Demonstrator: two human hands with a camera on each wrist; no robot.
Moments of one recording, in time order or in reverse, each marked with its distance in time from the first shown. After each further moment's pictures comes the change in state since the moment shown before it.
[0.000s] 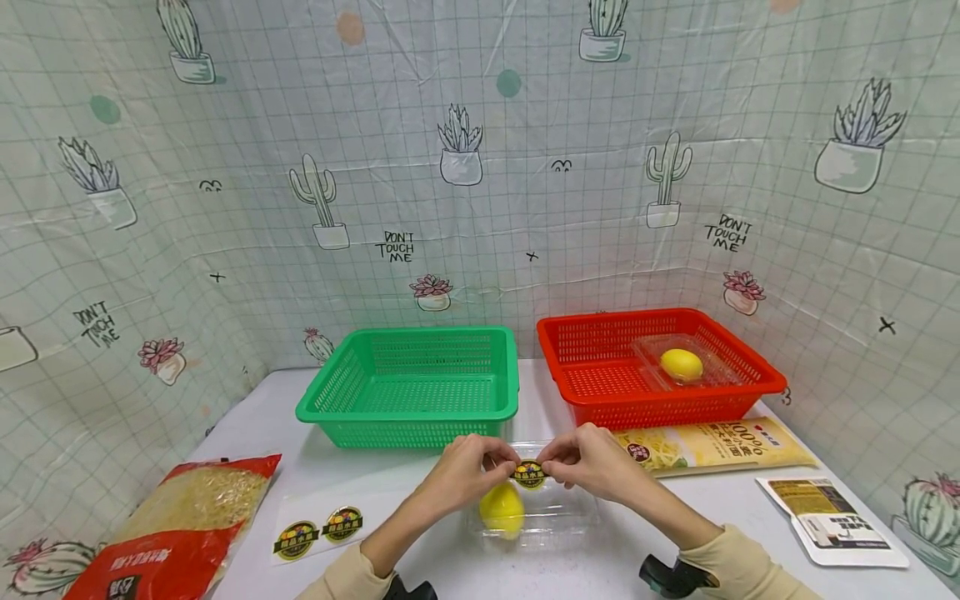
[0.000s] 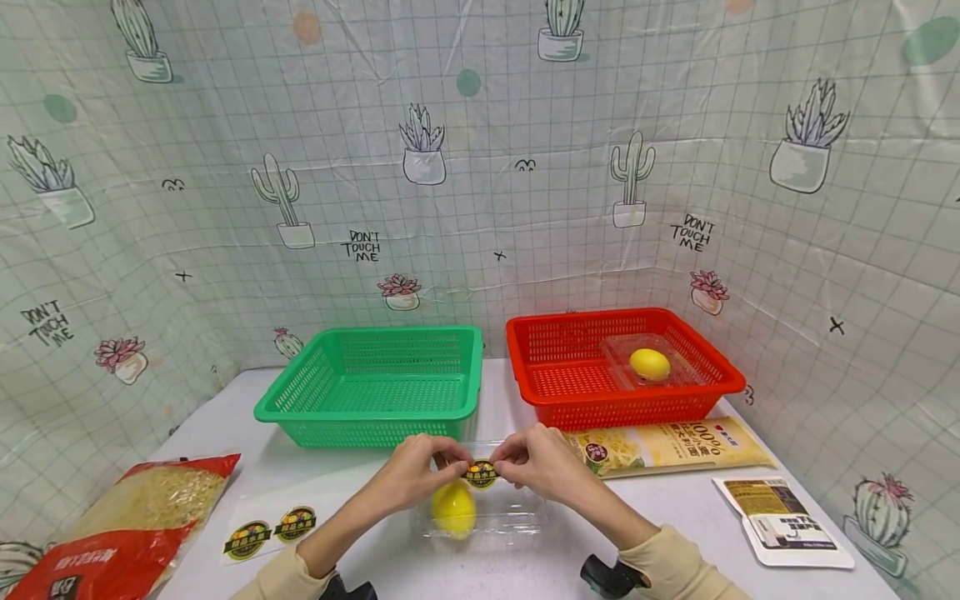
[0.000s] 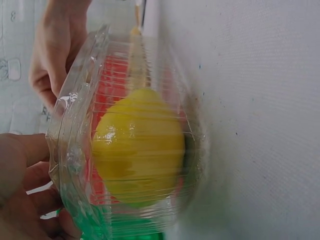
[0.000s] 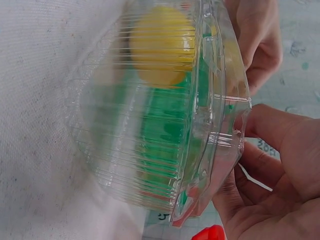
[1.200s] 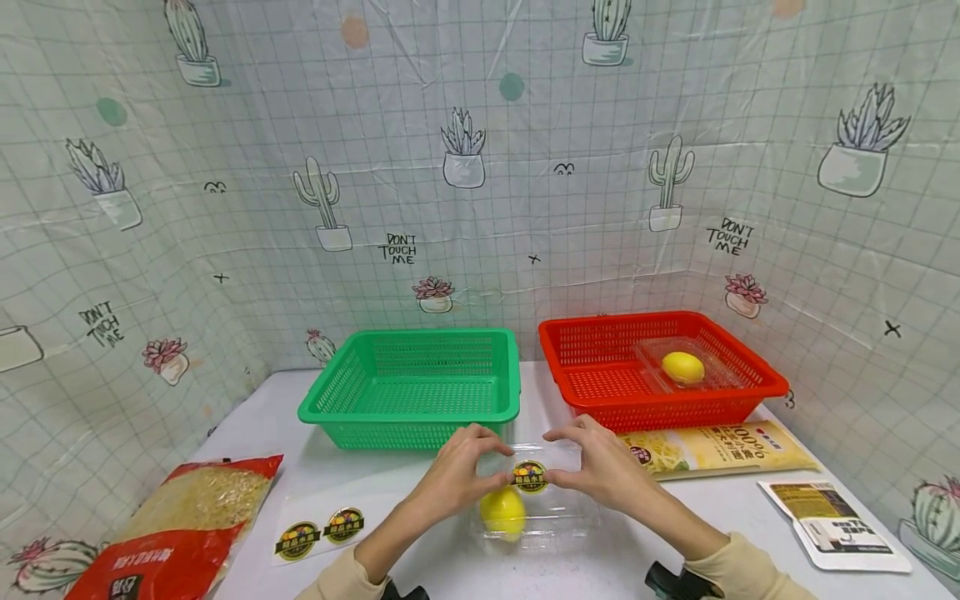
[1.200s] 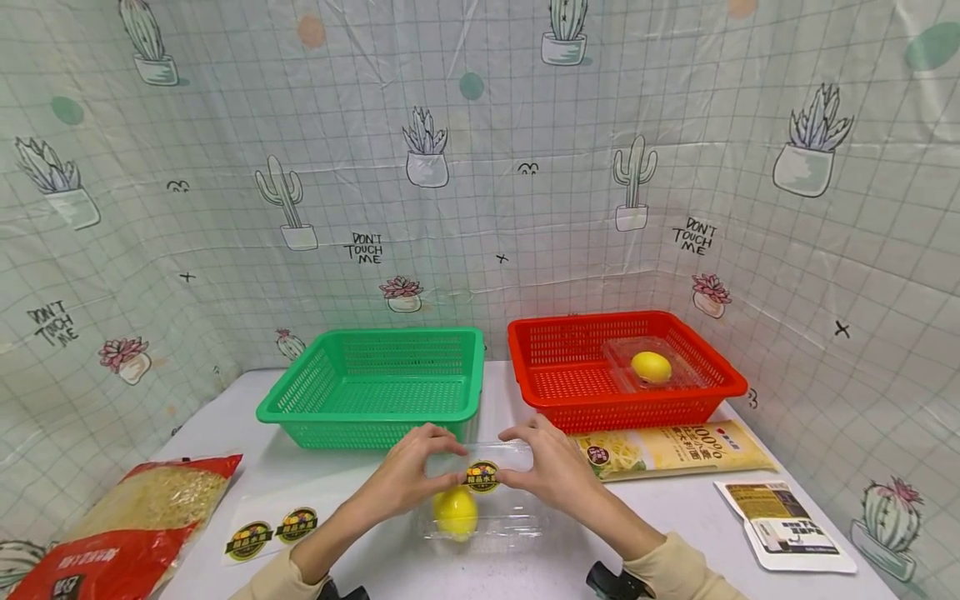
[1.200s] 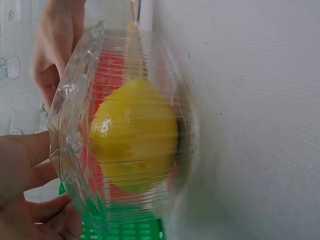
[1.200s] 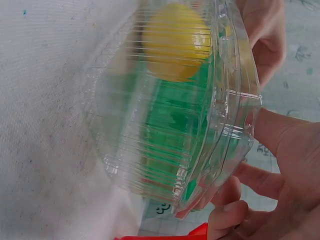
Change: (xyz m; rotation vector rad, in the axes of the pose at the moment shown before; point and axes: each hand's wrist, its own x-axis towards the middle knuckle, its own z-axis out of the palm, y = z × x) left_hand -0.011 -0.002 -0.004 0.171 0.083 0.034; right_hand -0.006 -0.002 0.006 -0.284 0.204 0.057
